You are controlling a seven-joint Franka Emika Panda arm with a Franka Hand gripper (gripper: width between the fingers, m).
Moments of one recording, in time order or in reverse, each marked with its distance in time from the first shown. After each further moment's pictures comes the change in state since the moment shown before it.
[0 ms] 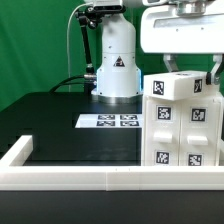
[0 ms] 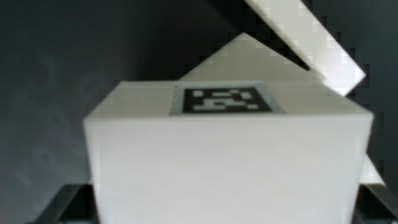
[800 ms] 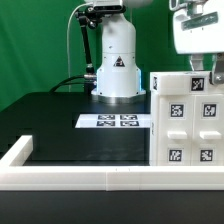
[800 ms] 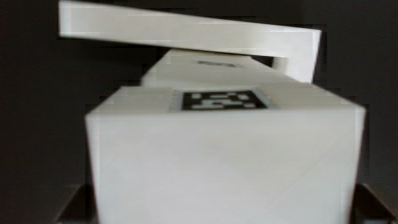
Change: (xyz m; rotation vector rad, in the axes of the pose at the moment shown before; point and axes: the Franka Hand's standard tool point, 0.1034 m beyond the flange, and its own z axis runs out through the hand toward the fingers) arm -0.016 -0.011 -0.001 0.030 -0.059 0.571
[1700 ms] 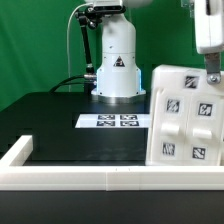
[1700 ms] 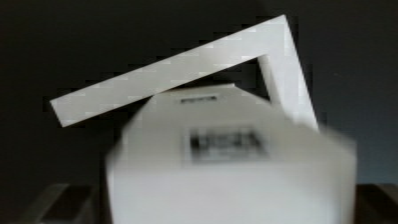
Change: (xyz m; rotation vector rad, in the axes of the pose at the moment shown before) arm -0.008 -0.002 0.001 0.018 -0.045 0.376
